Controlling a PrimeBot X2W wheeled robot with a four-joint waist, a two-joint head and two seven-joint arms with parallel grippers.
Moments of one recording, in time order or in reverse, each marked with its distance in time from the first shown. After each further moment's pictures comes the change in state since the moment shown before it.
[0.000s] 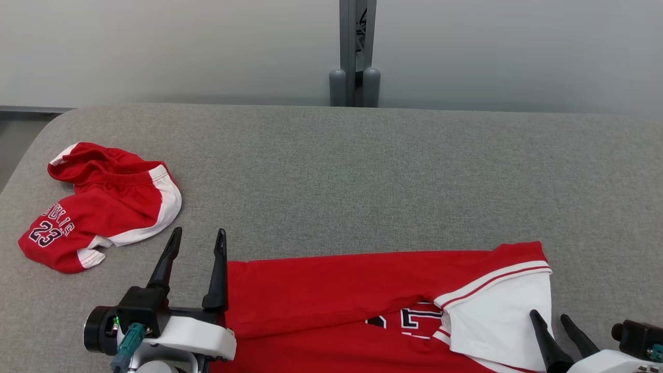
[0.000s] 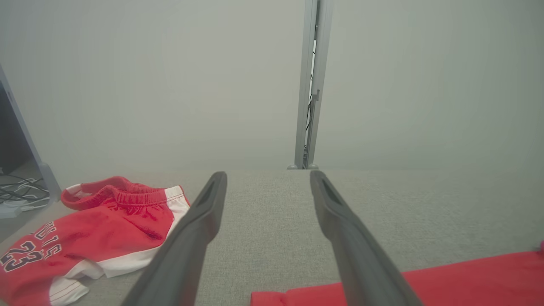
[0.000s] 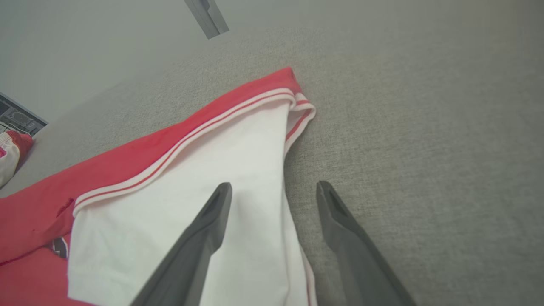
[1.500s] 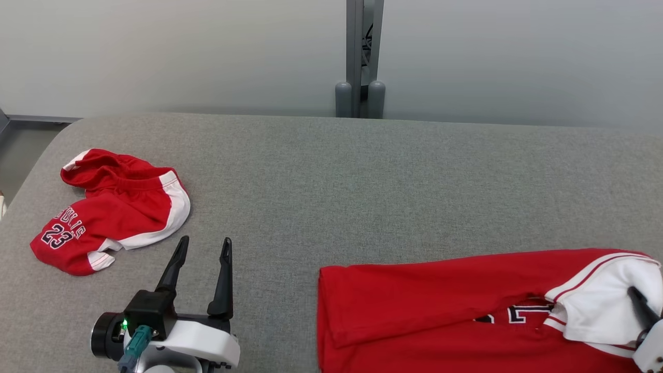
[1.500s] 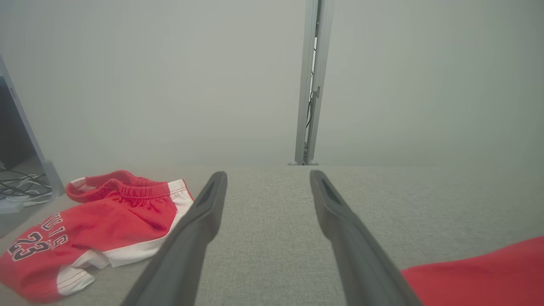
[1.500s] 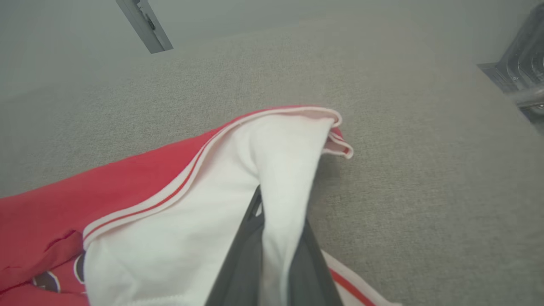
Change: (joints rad) left arm -0.008 0.000 -0.019 0.044 -0.002 -0.003 0.000; right arm -0.246 -0.273 0.295 0.291 0.287 0.001 -0.027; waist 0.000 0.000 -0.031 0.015
